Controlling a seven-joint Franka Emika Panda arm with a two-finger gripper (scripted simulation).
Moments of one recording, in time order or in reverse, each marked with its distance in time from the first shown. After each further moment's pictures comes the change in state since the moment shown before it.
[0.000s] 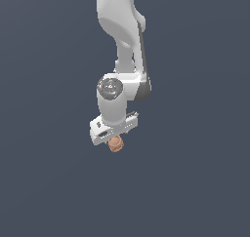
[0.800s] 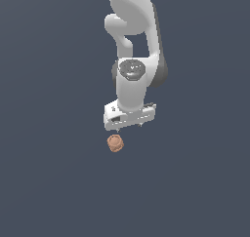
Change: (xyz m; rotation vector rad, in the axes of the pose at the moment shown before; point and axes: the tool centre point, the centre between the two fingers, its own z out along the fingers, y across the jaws) arm 0.006 -0.061 -0.045 0.003 -0.011 0.220
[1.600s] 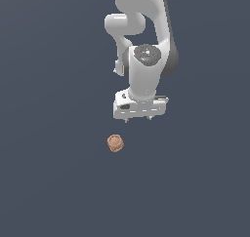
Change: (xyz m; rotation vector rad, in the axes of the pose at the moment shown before) arm -0.011 -0.041 -0.029 0.002 -0.008 0.155
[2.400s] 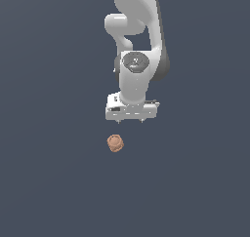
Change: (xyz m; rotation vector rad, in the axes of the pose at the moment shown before) arm -0.006 0.031 0.018 -0.015 -0.017 0.049
